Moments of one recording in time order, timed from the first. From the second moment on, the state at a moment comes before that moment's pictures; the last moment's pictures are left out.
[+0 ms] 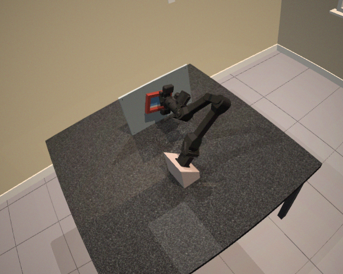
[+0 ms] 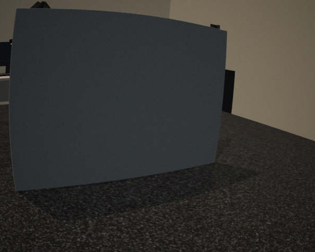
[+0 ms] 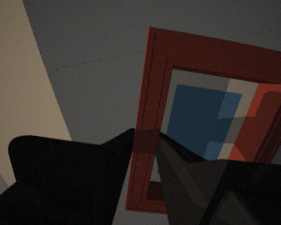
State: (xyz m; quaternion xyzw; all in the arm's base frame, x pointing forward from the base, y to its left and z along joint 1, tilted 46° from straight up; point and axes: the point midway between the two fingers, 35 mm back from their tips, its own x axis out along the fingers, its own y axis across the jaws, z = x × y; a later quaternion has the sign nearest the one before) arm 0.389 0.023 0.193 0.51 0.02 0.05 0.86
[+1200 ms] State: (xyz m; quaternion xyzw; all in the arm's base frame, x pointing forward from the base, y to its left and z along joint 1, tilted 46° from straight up) arm 0.388 0.029 0.189 0.51 0.02 0.05 0.86
